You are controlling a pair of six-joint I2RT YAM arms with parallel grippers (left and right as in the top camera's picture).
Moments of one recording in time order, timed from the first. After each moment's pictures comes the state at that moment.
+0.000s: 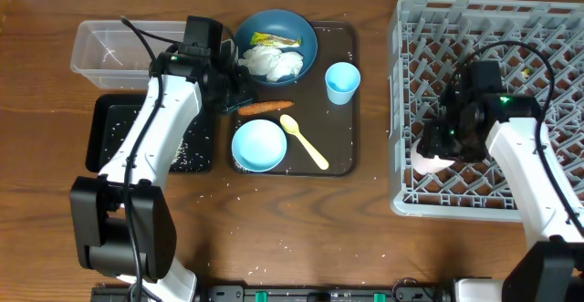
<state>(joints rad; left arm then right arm) -0.15 1.77 1.41 -0.84 0.33 -0.43 0.03 1.54 1.16 -1.05 -0.09 0.14</state>
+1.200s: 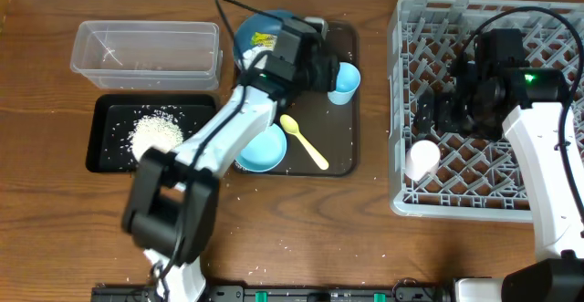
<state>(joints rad) -0.48 1.93 1.41 -0.23 0.15 -0.35 0.03 1.54 1.42 -1.21 -0.14 0.12</state>
